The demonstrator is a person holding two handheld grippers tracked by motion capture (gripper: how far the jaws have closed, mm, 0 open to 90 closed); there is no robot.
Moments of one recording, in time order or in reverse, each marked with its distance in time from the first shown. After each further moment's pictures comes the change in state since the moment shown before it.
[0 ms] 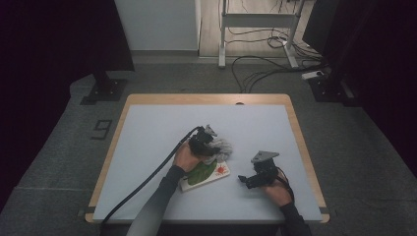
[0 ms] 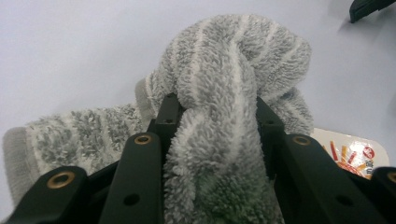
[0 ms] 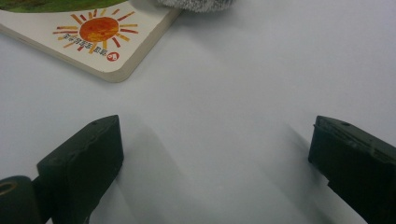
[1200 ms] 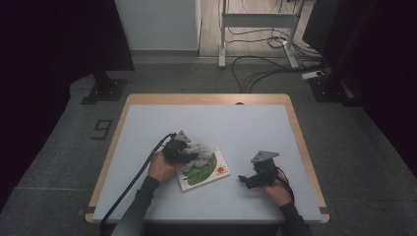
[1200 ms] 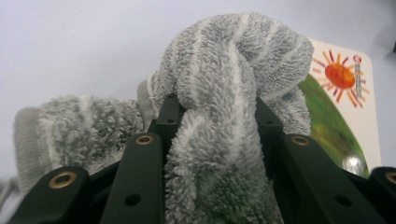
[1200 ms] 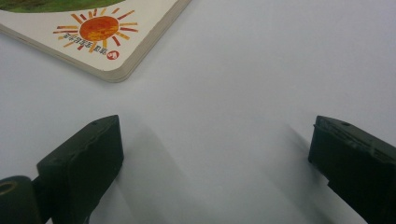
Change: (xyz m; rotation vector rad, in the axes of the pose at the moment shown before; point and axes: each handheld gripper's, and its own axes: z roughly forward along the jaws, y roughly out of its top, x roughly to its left) left arm 0.022 -0.061 -0.052 -0.040 -0.005 -0.074; right arm 0.000 0.000 0.000 0.000 0.000 0.001
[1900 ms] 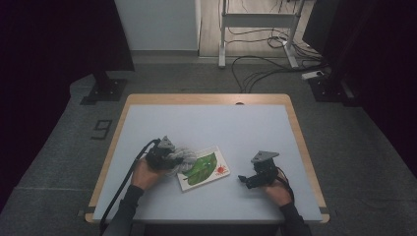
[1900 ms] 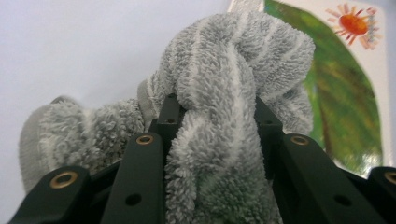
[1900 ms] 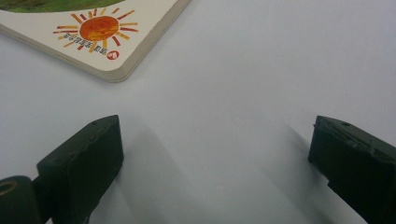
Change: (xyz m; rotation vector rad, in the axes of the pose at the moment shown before) left arm 0.002 -0.038 -0.038 0.005 0.078 0.008; right arm 0.000 0.000 0.000 0.000 0.000 -0.001
